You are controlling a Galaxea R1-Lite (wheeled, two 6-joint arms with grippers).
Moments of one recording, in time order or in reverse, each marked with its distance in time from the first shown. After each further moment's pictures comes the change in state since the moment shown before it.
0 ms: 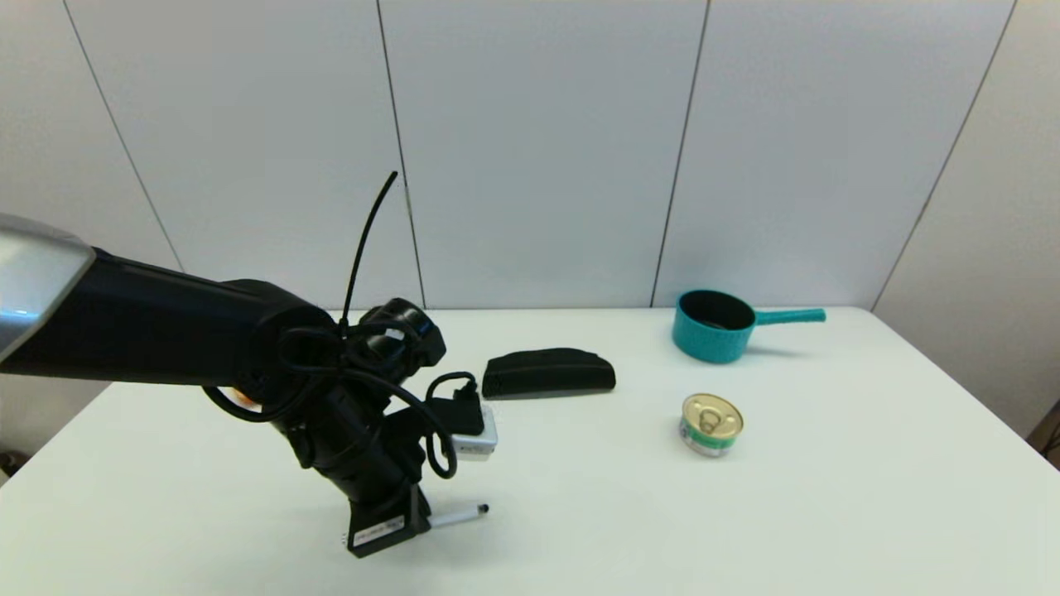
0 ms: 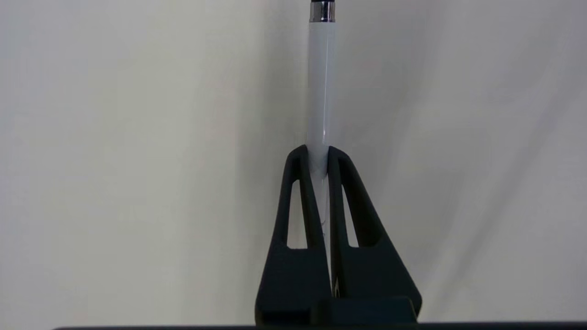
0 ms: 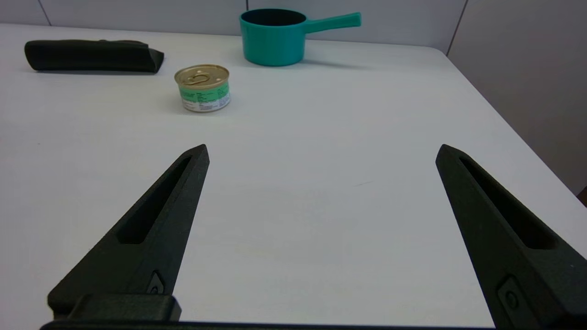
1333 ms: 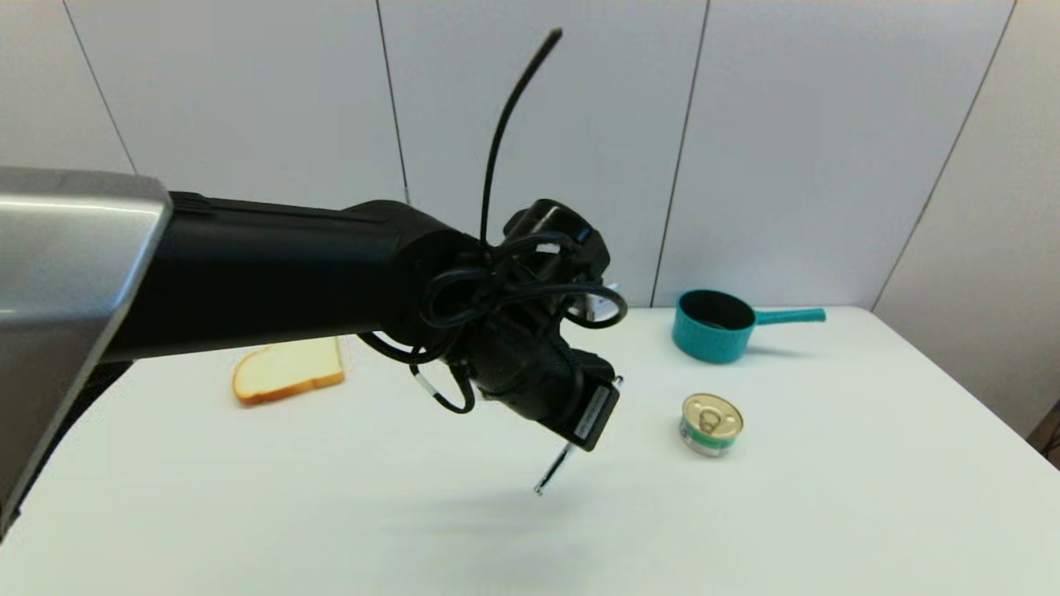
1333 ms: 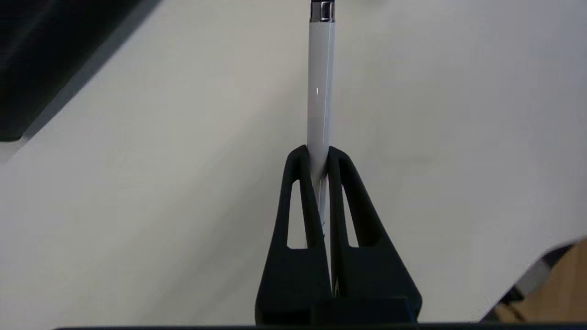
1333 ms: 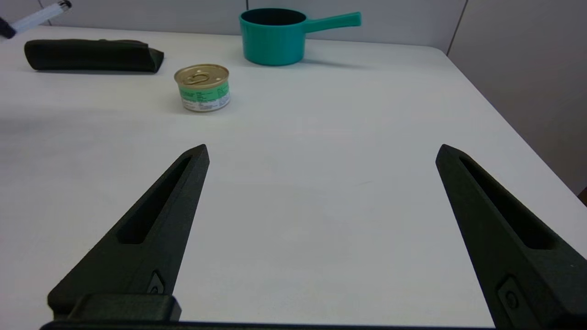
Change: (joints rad) left arm -0.250 0.171 -0.552 0.004 0.083 -0.933; right arm 0.000 0.000 0.000 0.000 0.000 0.000
